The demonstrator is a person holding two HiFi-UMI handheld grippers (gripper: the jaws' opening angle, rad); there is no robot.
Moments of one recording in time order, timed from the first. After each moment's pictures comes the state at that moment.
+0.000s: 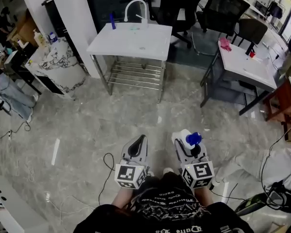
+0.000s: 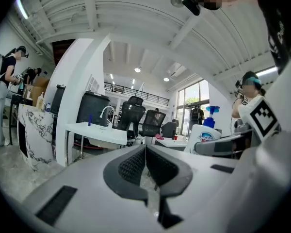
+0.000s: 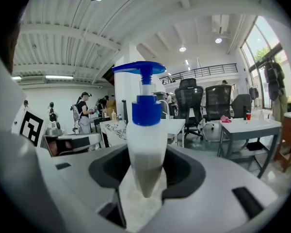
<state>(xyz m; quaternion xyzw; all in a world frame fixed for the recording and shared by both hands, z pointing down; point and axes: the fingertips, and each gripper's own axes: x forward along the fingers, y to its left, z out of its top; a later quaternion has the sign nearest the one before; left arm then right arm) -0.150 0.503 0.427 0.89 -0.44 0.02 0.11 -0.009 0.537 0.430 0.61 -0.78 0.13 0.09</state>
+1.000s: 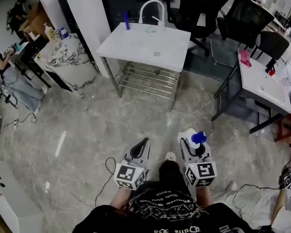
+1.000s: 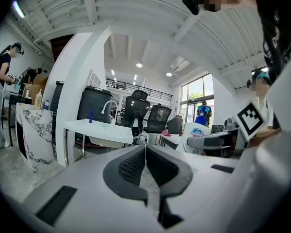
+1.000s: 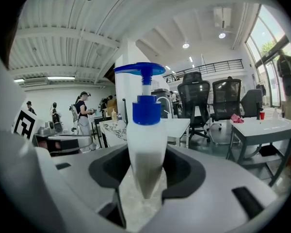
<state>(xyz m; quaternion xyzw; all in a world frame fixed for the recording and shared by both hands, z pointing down) -0.131 0.397 0.457 0.88 -0.45 0.04 0.12 0.025 0.401 0.460 0.58 -0.80 0.13 0.09</state>
